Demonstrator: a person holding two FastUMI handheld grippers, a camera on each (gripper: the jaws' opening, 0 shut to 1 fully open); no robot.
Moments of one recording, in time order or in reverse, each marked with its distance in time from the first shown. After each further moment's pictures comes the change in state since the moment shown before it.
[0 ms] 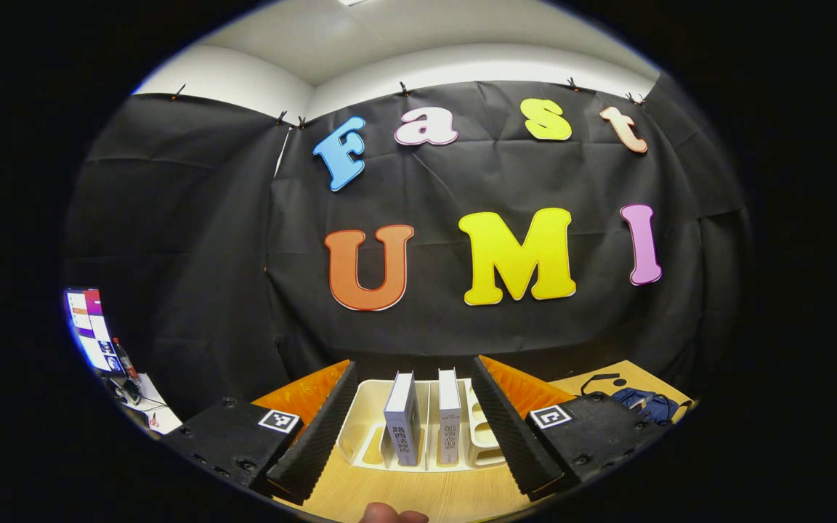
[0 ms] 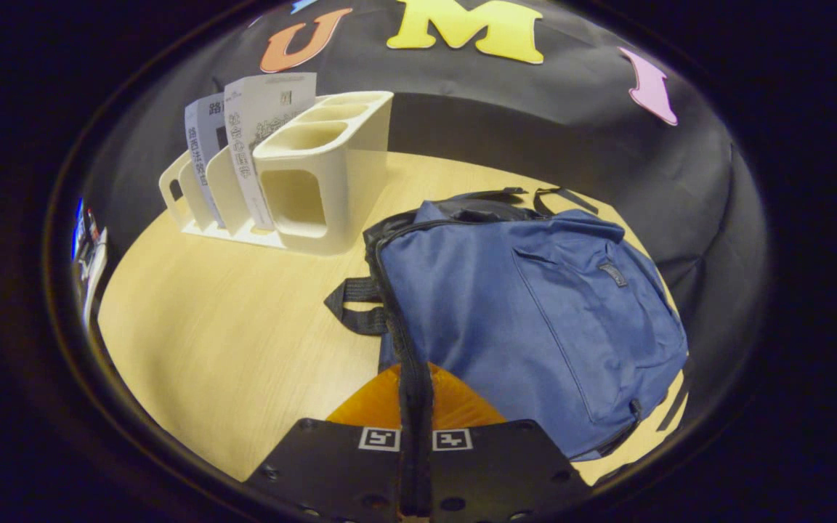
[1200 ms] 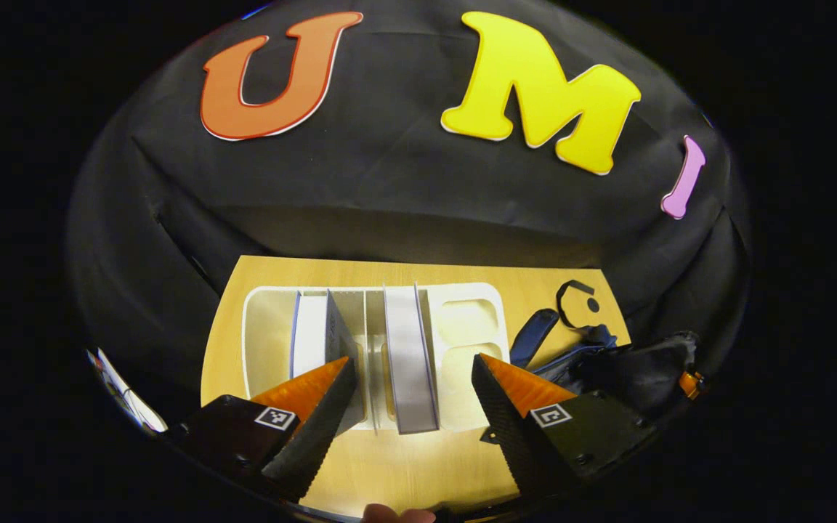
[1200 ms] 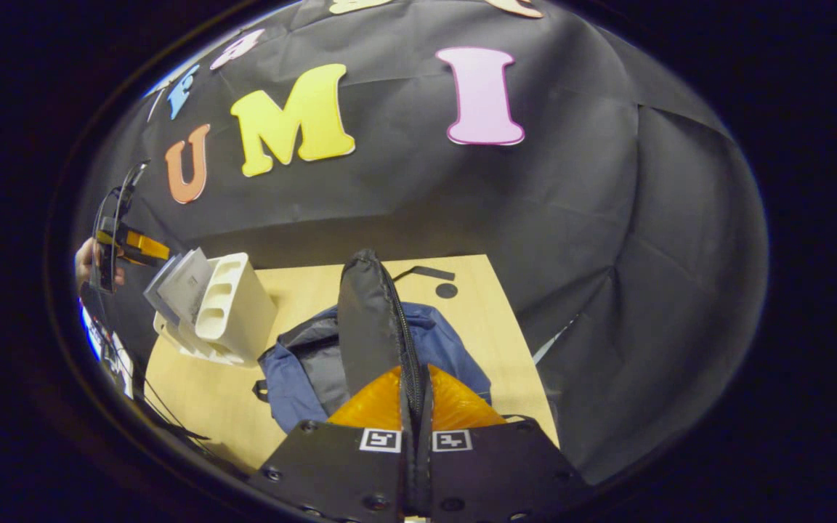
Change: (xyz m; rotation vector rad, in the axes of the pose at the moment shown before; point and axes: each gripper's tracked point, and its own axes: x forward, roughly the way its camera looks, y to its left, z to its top) left arm 0.189 -0.054 -0.129 -0.062 0.947 -0.303; right arm -0.160 -0.279 0.116 0.253 -0.197 -0.083
